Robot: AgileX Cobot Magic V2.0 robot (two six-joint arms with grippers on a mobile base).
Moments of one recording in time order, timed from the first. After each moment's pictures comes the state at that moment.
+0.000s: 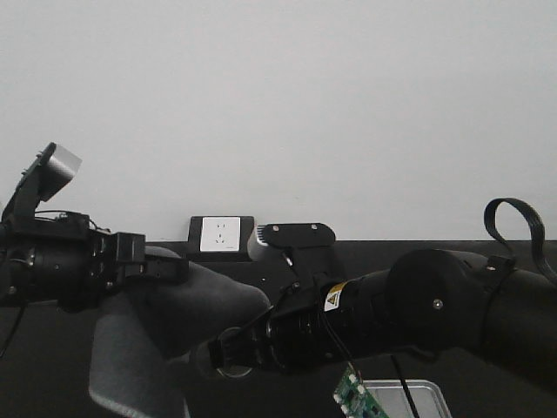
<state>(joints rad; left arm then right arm) -0.14 1.34 -1.21 -1.07 0.89 0.56 0.64 1.59 -1.30 0.41 0.53 -0.10</state>
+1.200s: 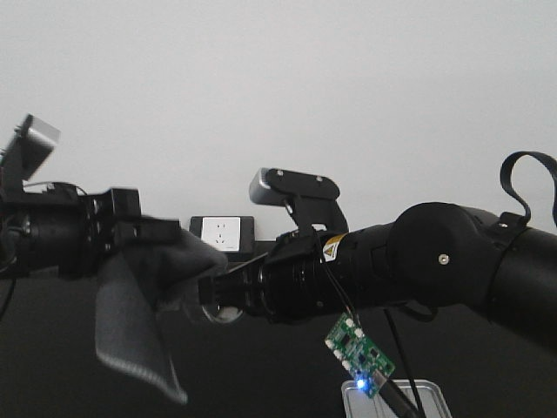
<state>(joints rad) -0.14 1.34 -1.24 -1.12 0.82 0.50 0.64 1.60 -1.43 0.40 0.53 -0.02</state>
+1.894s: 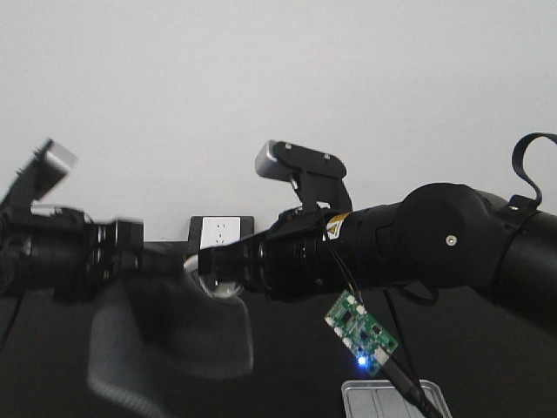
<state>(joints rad) -0.14 1.34 -1.24 -1.05 0.78 0.42 0.63 1.60 -1.48 0.41 0.59 -0.01</state>
